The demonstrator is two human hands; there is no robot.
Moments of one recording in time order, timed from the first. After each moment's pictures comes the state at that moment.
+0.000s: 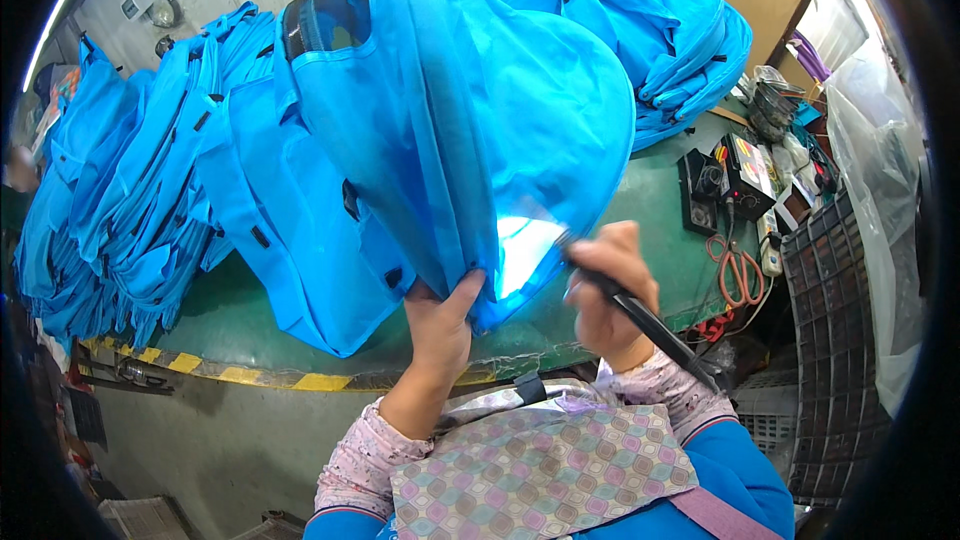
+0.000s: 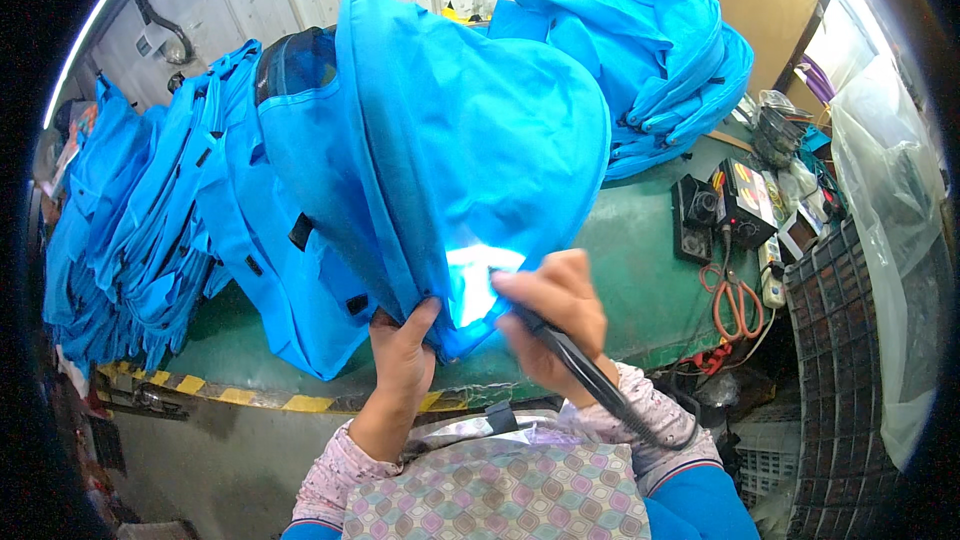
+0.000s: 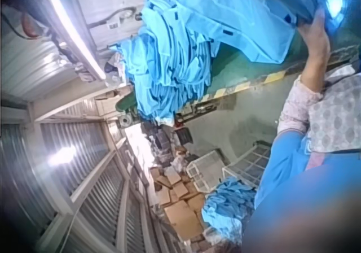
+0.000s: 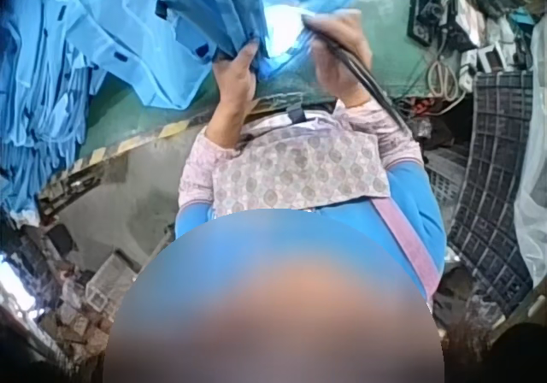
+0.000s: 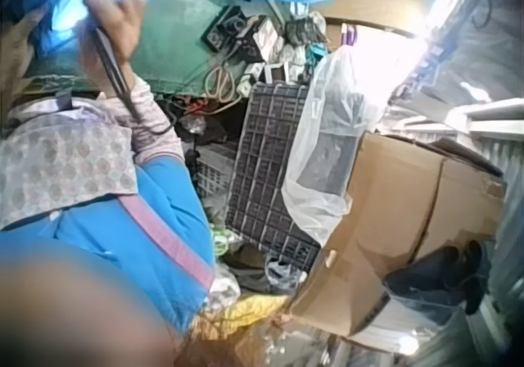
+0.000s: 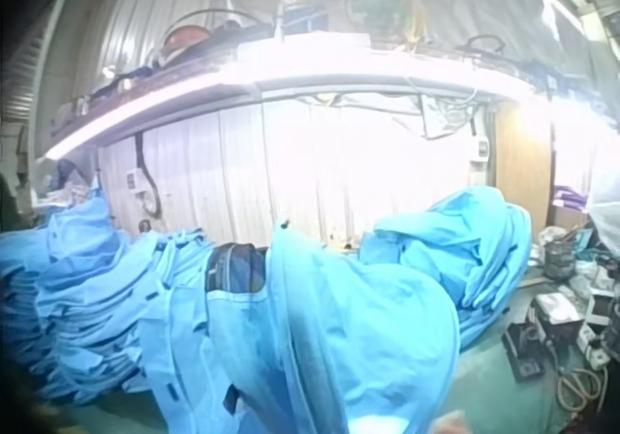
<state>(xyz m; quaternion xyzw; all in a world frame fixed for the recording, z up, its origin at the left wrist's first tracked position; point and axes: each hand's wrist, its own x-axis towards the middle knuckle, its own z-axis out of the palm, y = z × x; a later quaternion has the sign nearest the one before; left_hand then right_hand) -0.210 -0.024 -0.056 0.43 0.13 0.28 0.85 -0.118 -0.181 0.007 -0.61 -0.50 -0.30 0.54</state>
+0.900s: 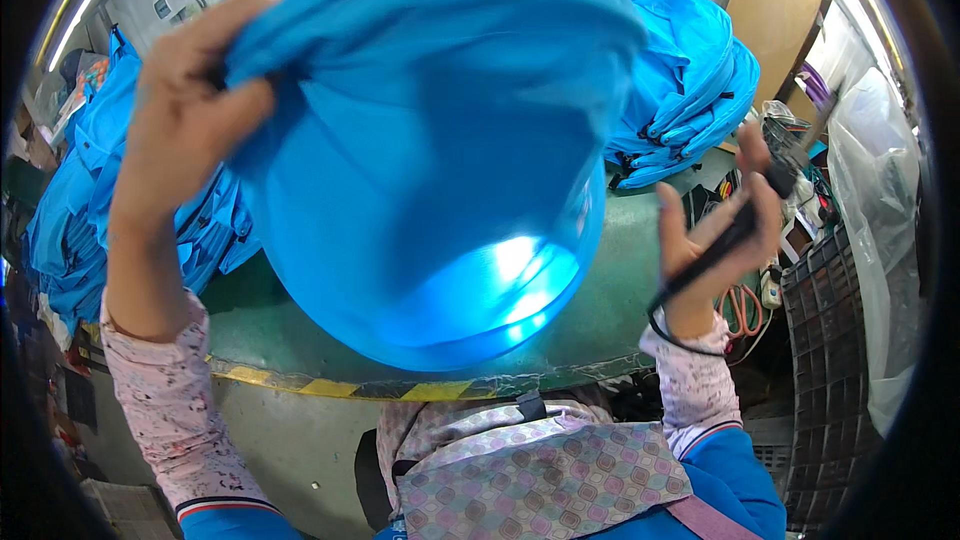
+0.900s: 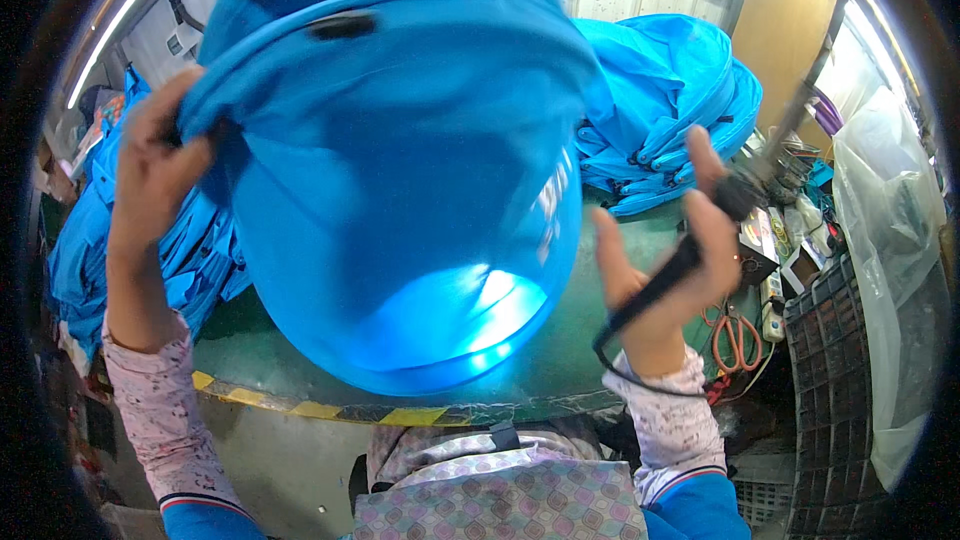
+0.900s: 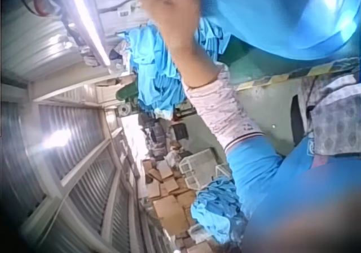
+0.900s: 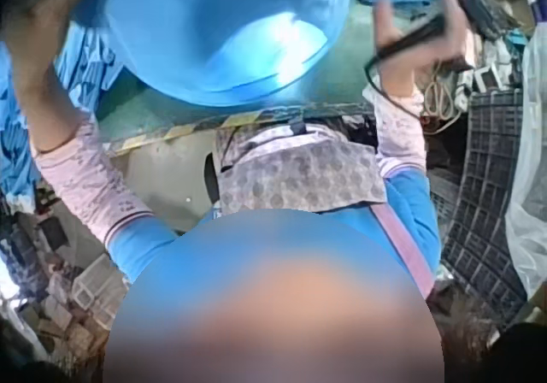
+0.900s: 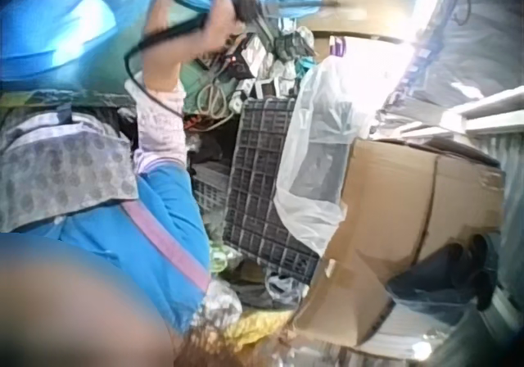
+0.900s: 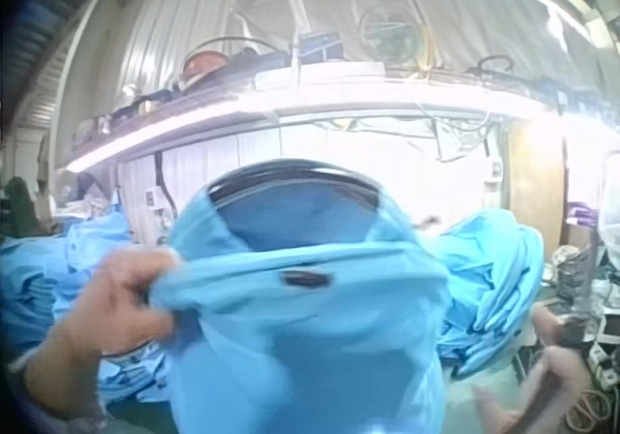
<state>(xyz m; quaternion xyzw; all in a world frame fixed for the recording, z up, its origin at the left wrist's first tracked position) -0.229 0.145 0.233 0.91 -0.21 0.32 0.16 -0.058 -0.201 0.084 -0.57 -0.42 -0.59 0.40</state>
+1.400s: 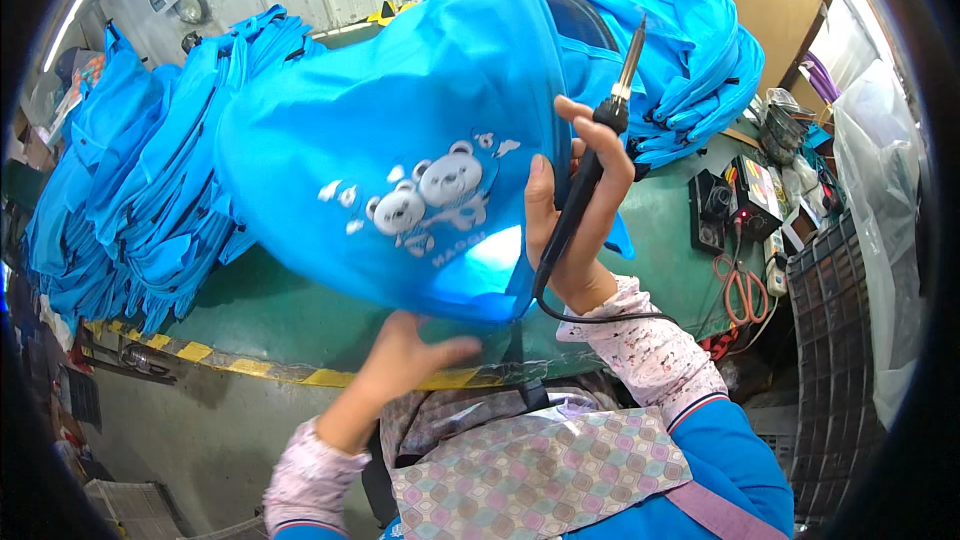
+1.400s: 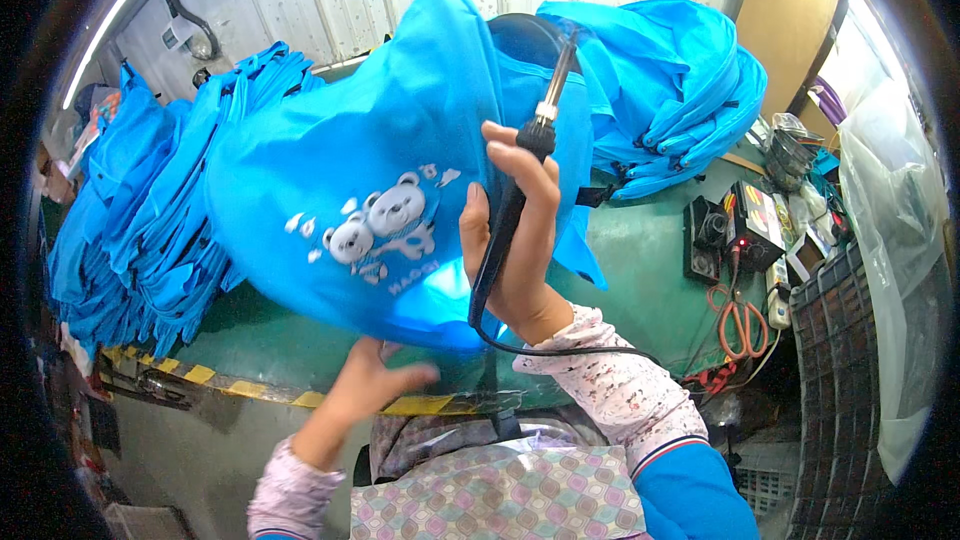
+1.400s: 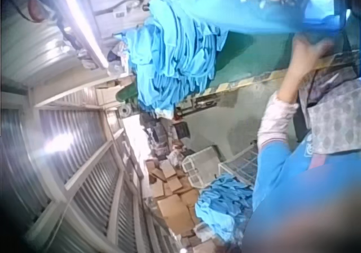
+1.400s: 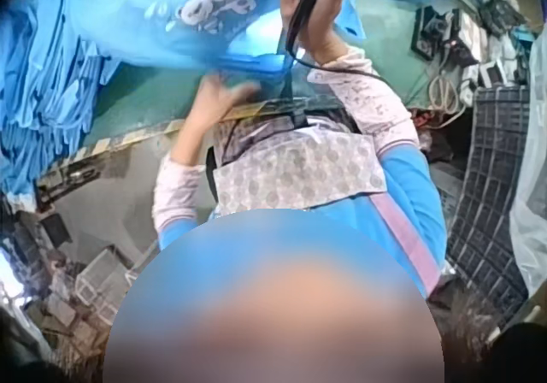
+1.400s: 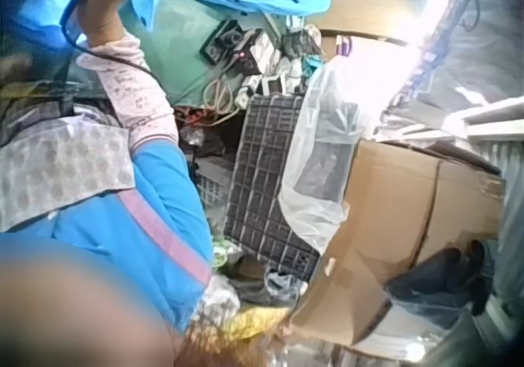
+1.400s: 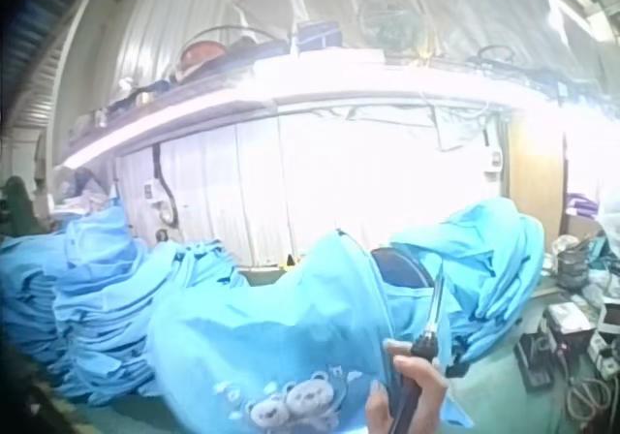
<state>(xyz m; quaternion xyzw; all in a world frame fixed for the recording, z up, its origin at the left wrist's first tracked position) -0.277 0.039 -0.046 0.86 0.07 0.13 0.49 -0.074 -0.091 0.031 -0.56 -0.44 -0.42 0.56</state>
